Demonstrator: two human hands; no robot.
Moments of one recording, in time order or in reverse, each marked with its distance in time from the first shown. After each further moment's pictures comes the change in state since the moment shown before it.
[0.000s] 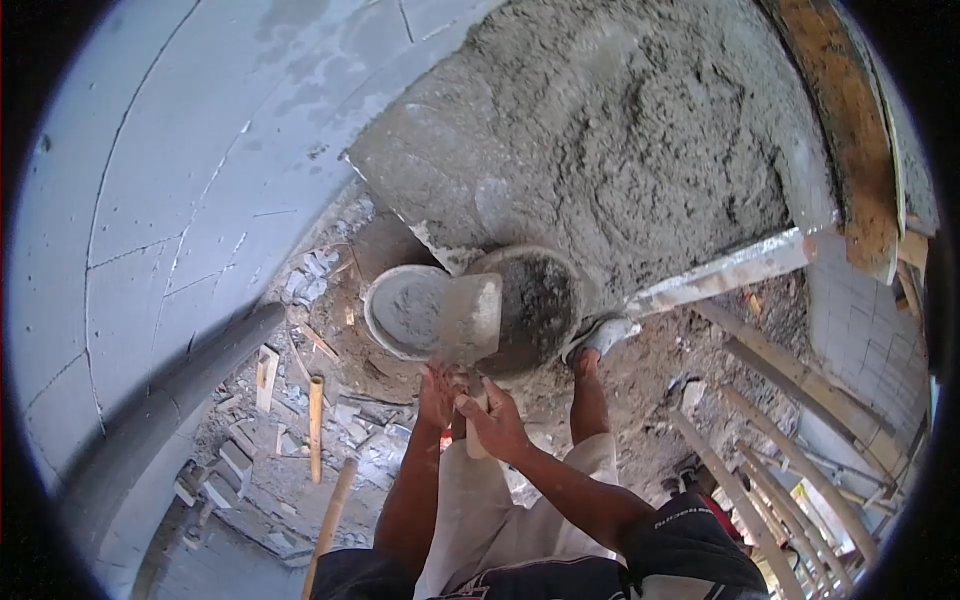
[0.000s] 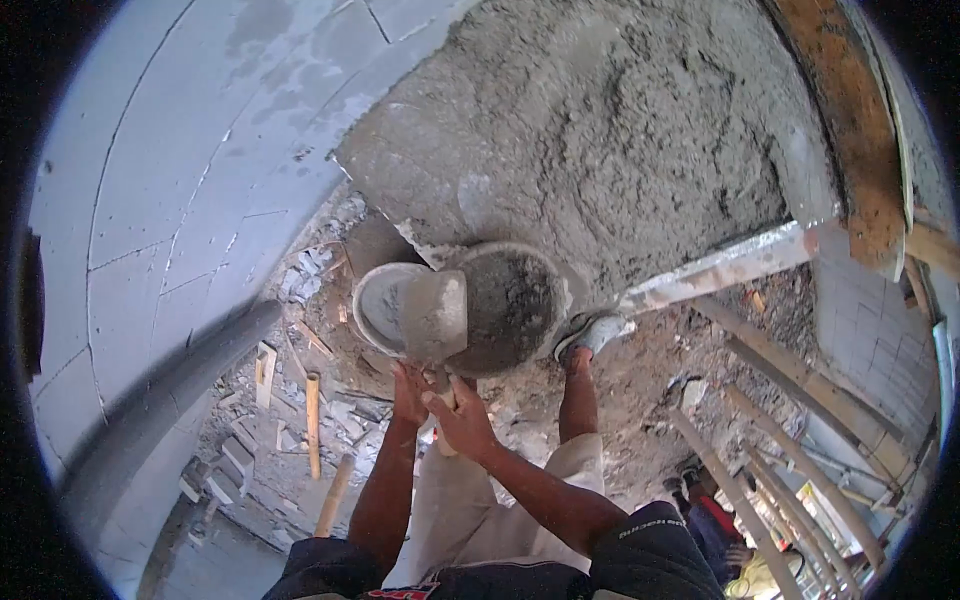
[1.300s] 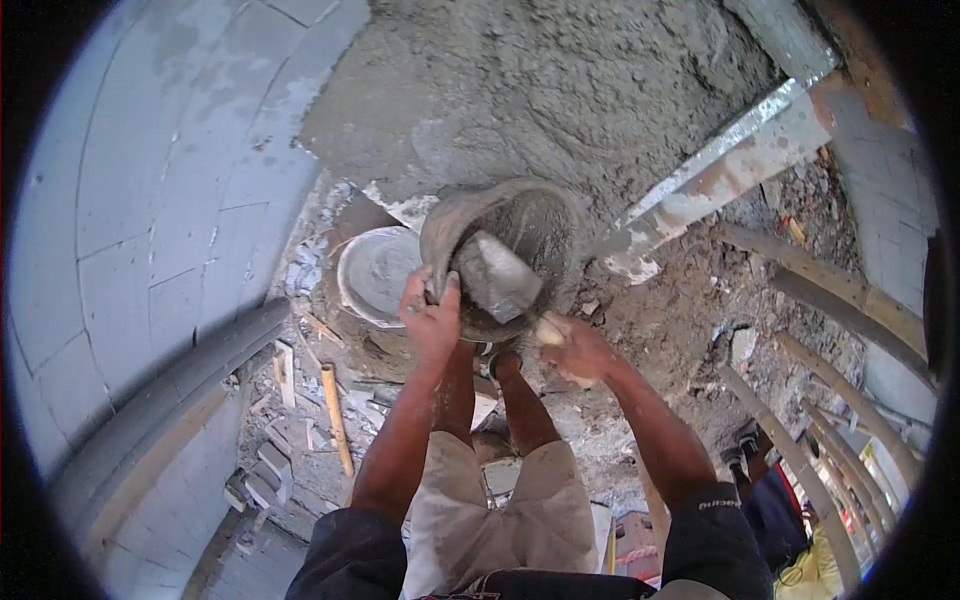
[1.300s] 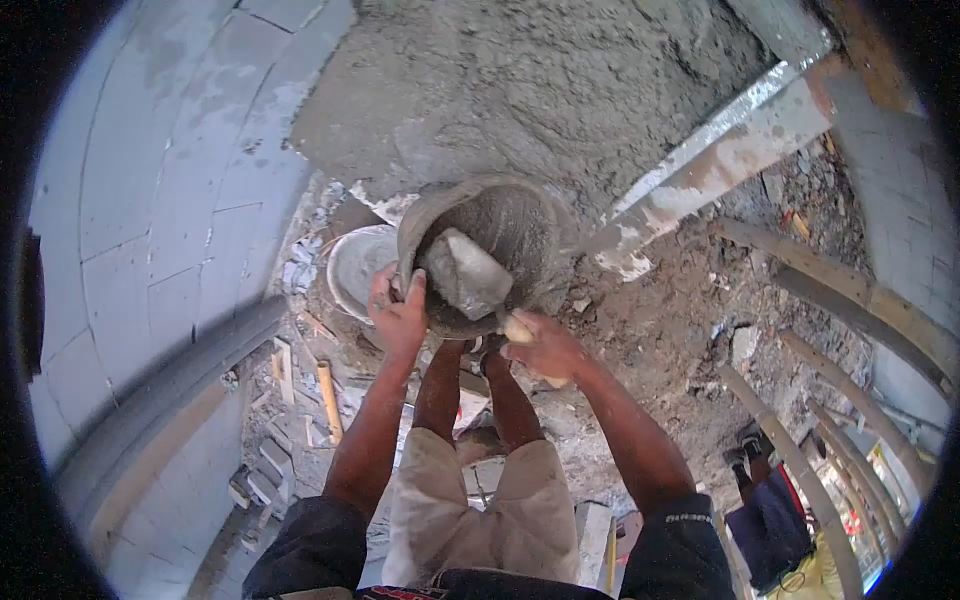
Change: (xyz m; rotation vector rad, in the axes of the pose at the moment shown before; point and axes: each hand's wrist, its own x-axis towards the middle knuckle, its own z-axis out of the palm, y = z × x) left_hand 0.030 -0.060 0.123 1.142 0.229 0.899; right_hand -0.012 0.130 -0.204 -0.147 -0.312 0.312
